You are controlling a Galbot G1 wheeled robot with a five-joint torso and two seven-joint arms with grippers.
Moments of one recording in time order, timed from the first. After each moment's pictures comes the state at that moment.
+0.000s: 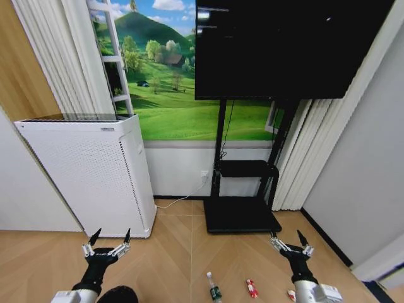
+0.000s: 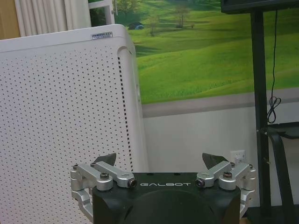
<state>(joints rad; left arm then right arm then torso) 1.94 -1.51 -0.85 -2.39 -0.17 0.02 0.14 -1.78 1.55 0.84 2.10 0.30 0.20 -0.06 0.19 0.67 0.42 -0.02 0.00</state>
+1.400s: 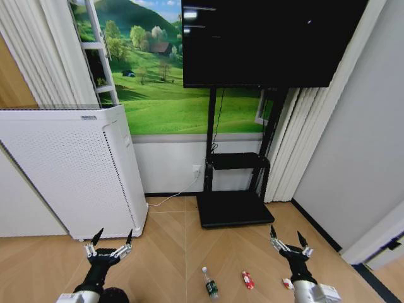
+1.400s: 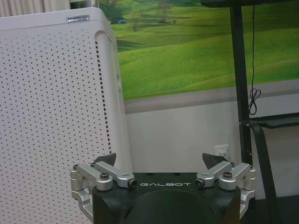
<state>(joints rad) 1.95 -1.52 -0.84 -2.37 -0.14 -0.02 0.15 -1.77 1.55 0.84 2.09 0.30 0.19 -0.06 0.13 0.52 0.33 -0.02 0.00</state>
